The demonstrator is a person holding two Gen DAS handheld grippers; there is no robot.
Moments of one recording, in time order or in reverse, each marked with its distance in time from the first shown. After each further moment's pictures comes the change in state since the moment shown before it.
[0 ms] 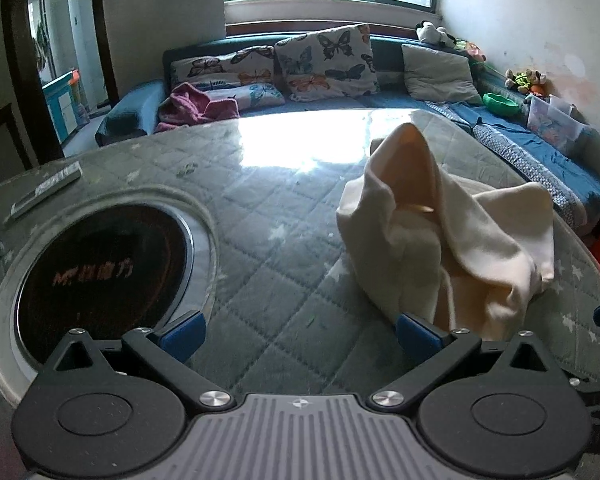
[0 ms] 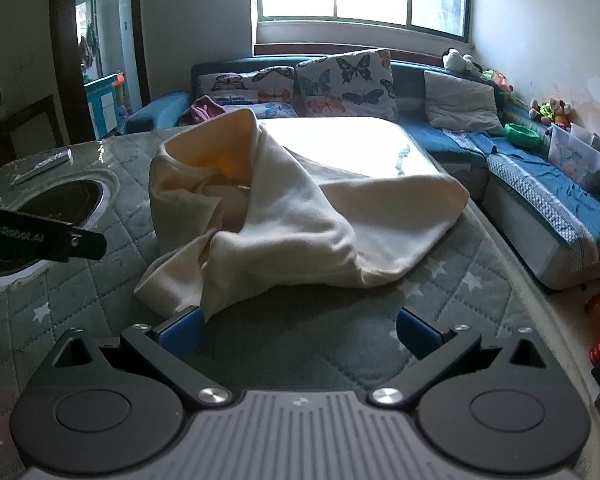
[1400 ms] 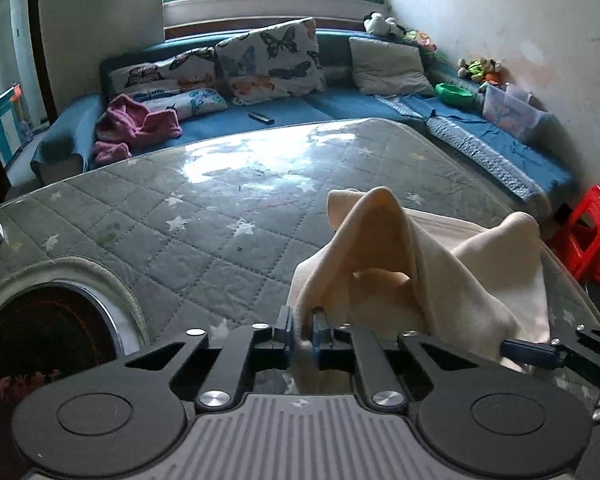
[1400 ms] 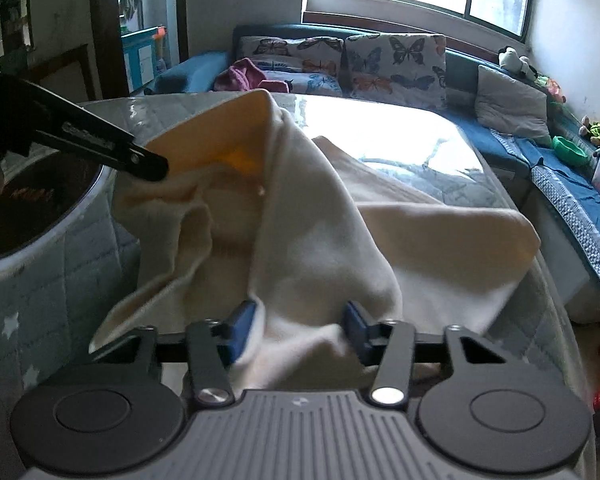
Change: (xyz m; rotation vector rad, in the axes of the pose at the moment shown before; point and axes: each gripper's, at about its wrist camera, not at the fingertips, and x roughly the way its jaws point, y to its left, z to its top) left arm 0.064 0.000 0.070 0.100 0.010 -0.178; right arm 0.069 0.008 0.036 -0.152 0.107 0.082
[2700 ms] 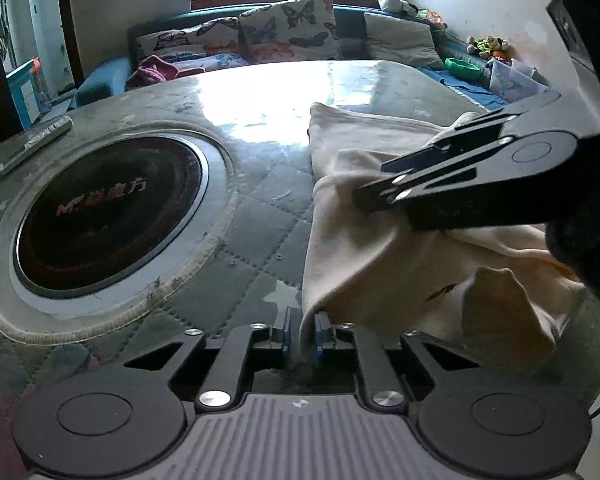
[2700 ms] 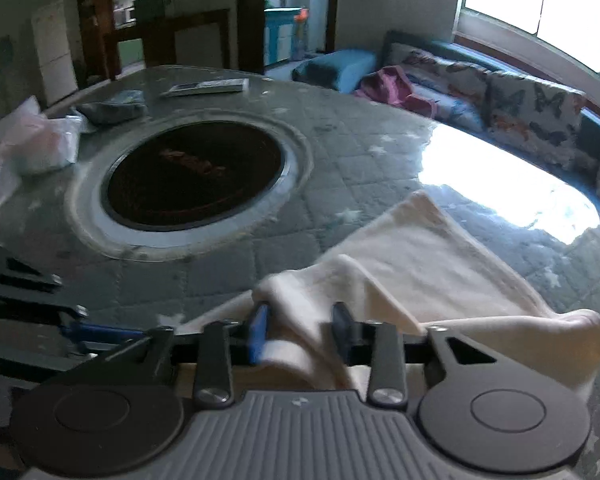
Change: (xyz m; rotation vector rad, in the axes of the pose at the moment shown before) left arm -0.093 0.039 -0.142 -0.017 0.070 0.039; right arm -0.013 0.117 0.032 -0.272 -0.007 0.277
